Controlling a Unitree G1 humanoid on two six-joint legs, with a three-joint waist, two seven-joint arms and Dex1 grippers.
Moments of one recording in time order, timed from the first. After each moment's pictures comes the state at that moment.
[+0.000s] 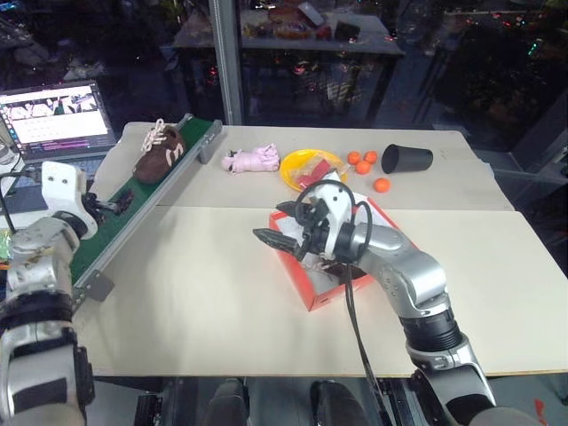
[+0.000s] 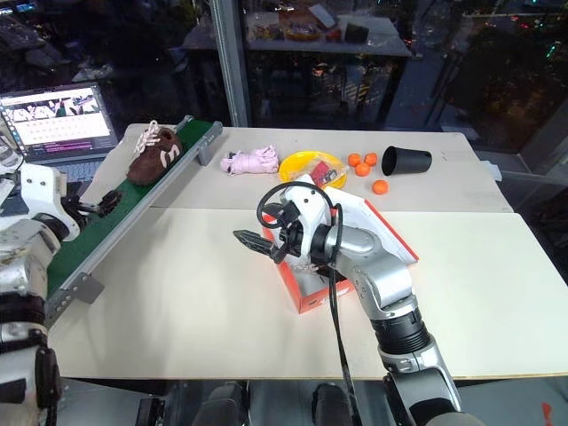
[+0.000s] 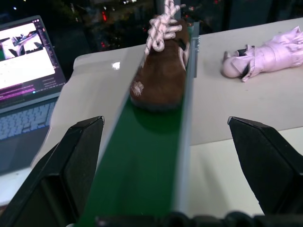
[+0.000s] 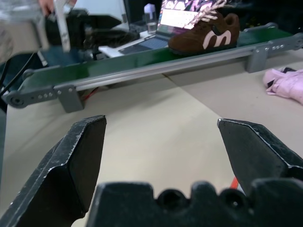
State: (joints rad) left arm -0.71 0.80 0.31 0.79 -0.23 0.10 -0.61; right arm -0.61 -0.25 0.18 -0.21 0.38 0.70 0.67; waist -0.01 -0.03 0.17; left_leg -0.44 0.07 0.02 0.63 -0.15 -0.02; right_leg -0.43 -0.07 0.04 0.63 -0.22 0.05
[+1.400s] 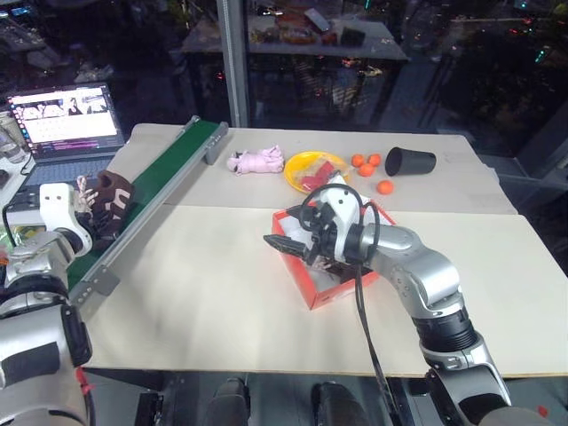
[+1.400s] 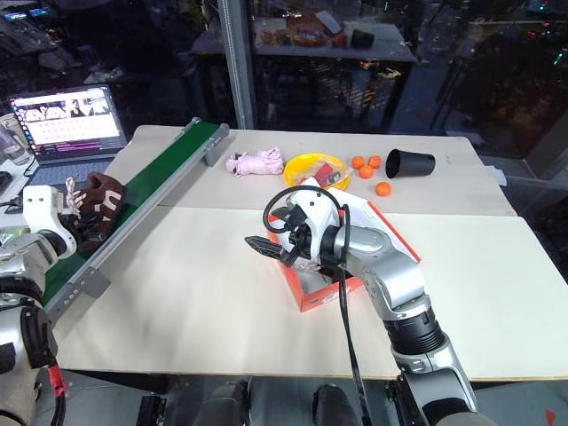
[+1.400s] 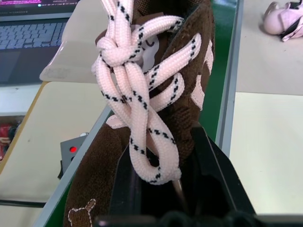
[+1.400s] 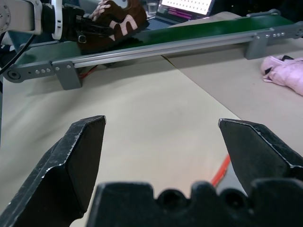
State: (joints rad) left arm -0.89 0.78 0.33 1.25 -0.16 0.07 -0.67; right arm -0.61 -0.33 0.18 -0.25 0.38 0.75 0.66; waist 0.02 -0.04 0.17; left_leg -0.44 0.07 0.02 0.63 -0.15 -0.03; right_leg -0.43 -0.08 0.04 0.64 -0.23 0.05
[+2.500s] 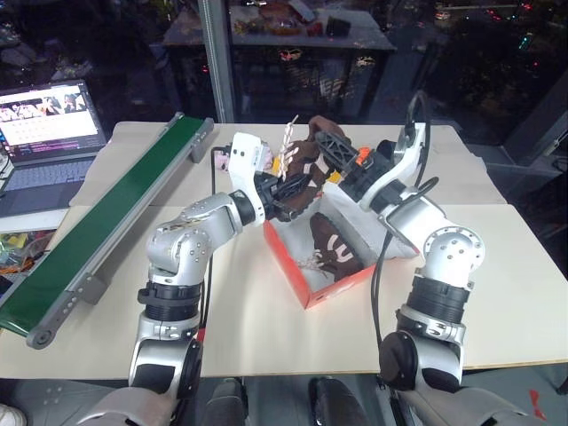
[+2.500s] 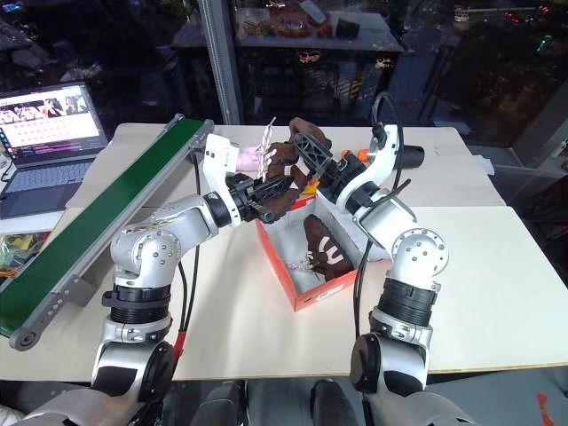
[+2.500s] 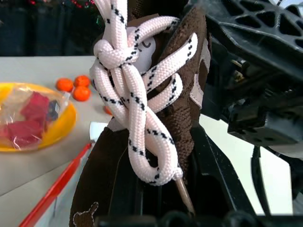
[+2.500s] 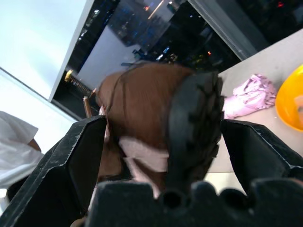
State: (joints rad) left arm -0.75 0.18 0.07 -0.15 -0.59 0.92 -0.42; right arm -0.79 -0.04 -0.45 -0.09 0.96 0.99 0.04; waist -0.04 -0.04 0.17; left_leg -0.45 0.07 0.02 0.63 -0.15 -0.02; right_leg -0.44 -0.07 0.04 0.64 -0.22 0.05
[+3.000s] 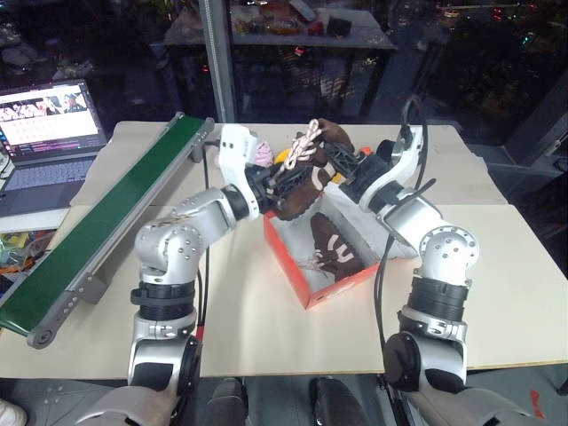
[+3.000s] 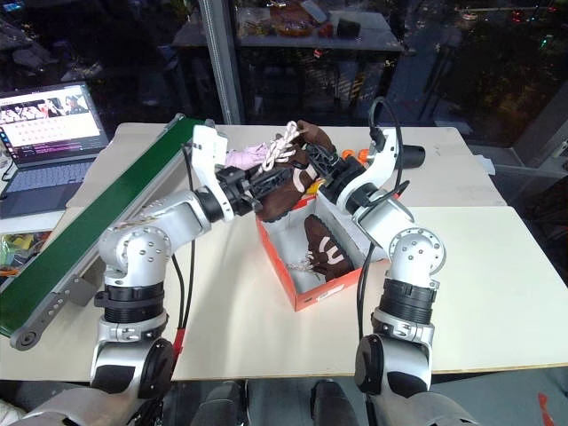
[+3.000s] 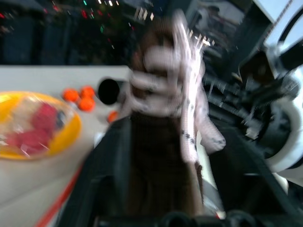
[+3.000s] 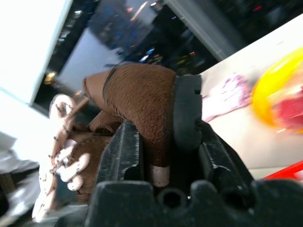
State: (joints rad) left arm -0.80 0.24 0.18 -0.13 -0.65 0.94 -0.40; right arm -0.82 -0.14 -0.39 0.01 0.87 0.88 0.03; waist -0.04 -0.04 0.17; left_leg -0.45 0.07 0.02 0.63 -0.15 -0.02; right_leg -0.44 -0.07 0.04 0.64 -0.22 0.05
